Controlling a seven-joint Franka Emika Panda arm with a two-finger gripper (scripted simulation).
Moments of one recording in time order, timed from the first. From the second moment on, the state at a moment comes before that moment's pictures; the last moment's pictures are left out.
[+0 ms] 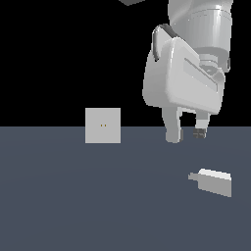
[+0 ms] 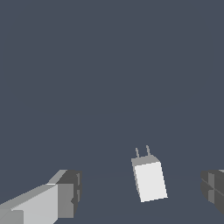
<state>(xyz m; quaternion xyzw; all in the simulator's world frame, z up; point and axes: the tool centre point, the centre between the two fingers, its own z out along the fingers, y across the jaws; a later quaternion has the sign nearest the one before) -0.096 -0.103 0.086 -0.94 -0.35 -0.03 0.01</state>
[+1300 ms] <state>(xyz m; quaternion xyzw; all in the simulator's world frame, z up) -0.102 -0.140 0.056 -0.90 -0.43 -0.03 0.02</state>
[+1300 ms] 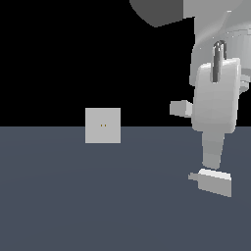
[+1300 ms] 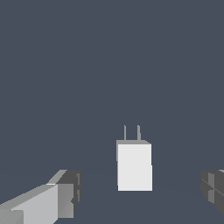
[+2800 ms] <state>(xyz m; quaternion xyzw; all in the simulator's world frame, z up) -0.103 -0.138 0.013 -0.90 -0.43 -0.03 0.02</state>
